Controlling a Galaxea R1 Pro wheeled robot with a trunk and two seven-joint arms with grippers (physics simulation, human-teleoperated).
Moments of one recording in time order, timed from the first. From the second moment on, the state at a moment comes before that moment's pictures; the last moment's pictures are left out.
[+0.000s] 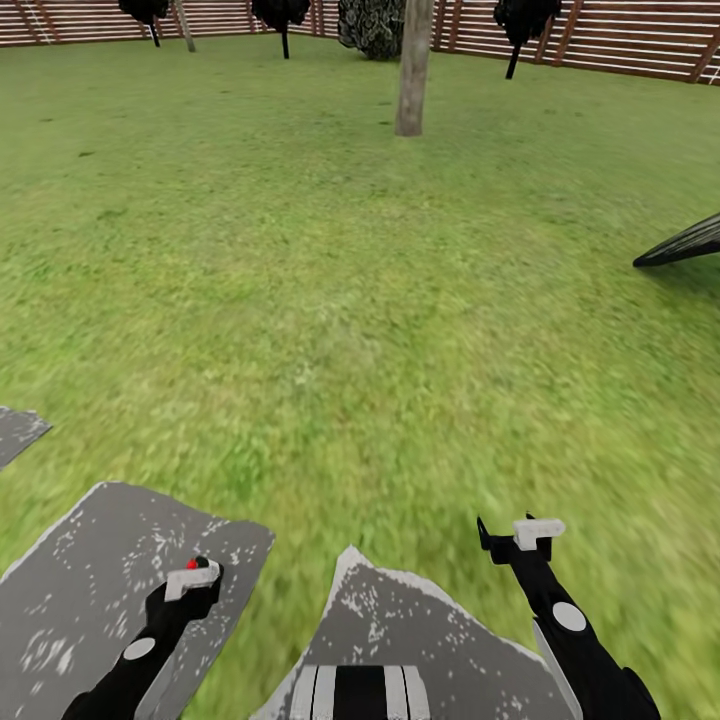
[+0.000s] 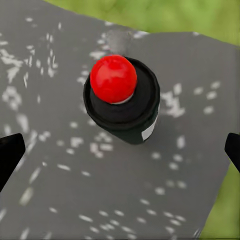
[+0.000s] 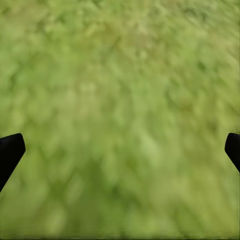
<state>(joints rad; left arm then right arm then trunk) -0.46 0.12 0.13 -0.46 -0.02 -0.20 0.01 -0.36 -0.10 -0.01 -0.93 0.04 -0.17 0.00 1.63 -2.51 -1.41</state>
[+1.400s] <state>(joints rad) -0.46 0.11 0.13 -0.47 -0.06 -0.20 0.01 -0.36 -0.10 -0.01 -0.93 0.04 -0.17 0.00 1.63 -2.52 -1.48</state>
